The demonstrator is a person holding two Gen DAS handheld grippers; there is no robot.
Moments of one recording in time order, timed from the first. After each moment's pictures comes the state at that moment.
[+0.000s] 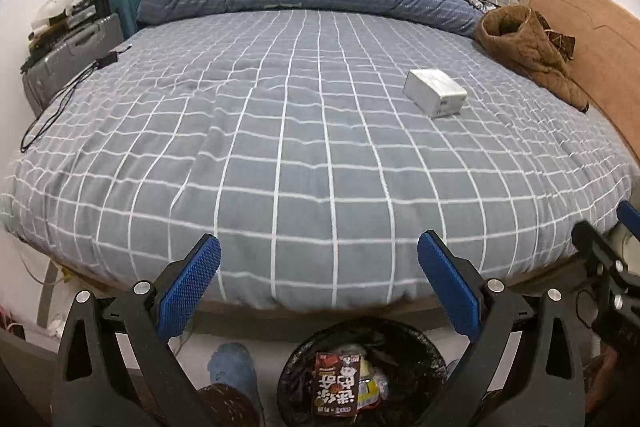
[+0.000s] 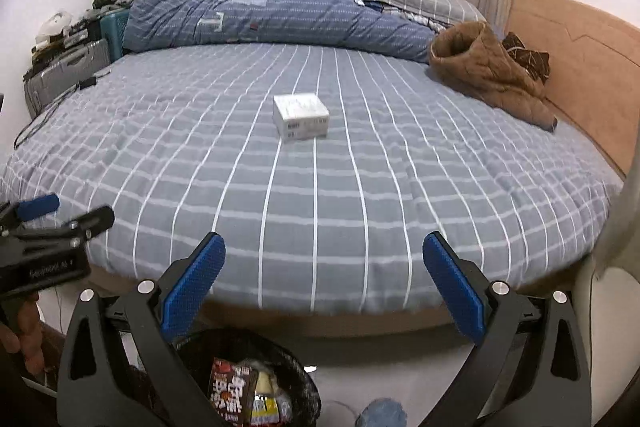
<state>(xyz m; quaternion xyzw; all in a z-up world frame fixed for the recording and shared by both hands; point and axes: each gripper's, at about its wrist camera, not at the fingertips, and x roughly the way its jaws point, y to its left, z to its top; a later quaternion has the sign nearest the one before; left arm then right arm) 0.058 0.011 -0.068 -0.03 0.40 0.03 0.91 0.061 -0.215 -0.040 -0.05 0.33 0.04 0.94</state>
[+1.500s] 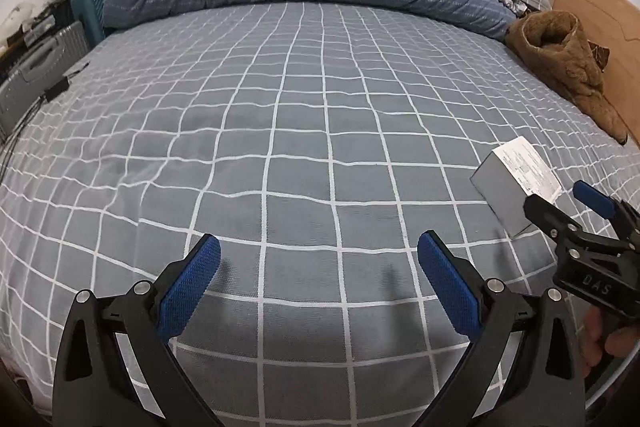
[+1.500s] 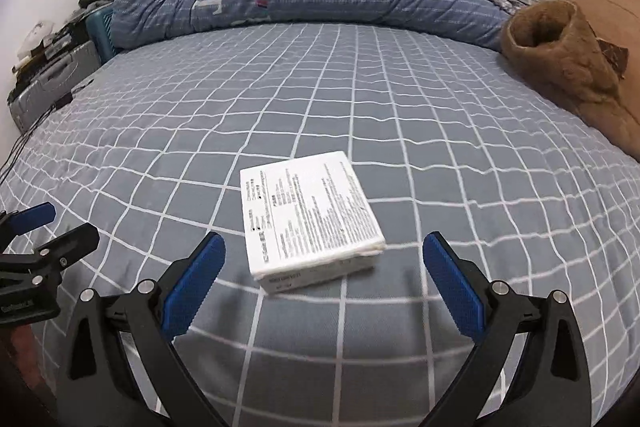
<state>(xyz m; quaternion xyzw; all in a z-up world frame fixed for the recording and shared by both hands) 0.272 0.036 -0.098 -0.03 0.43 0.03 0.90 0.313 -0.186 -0.095 -0.04 0.38 0.10 0.92</state>
